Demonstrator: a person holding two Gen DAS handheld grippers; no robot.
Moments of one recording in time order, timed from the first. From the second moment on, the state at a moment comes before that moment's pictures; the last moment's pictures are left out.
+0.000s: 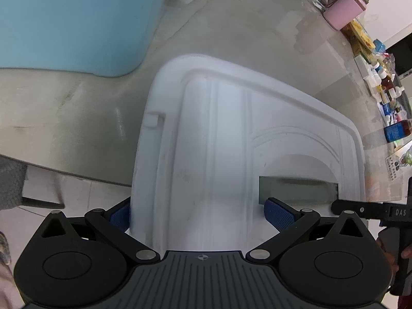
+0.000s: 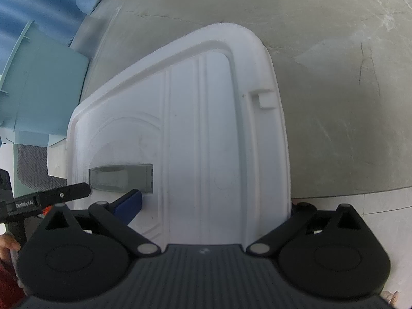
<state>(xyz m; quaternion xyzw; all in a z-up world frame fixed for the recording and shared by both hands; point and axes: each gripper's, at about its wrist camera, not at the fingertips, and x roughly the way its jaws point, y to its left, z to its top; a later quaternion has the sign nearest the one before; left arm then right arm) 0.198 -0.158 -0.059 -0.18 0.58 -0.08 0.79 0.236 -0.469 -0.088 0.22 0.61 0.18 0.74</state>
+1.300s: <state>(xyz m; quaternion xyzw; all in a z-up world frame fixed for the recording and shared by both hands) 0.108 -0.171 0.015 -0.13 0.50 -0.07 0.85 0.158 -0.460 -0.034 0.19 0.54 0.18 0.80</state>
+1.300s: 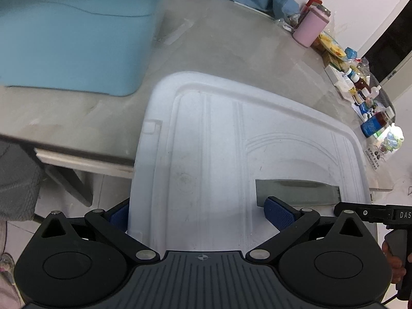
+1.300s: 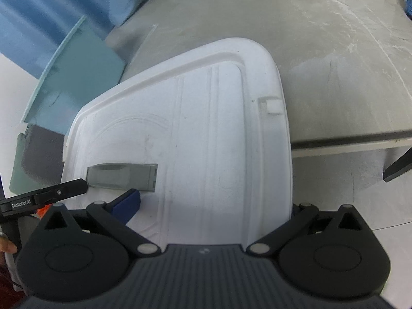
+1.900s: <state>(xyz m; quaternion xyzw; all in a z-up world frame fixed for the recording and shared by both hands) 0.024 -0.106 0.047 -0.13 0.47 -0.06 0.87 0.110 -0.394 -0.010 0.19 0.53 0.20 0.80</state>
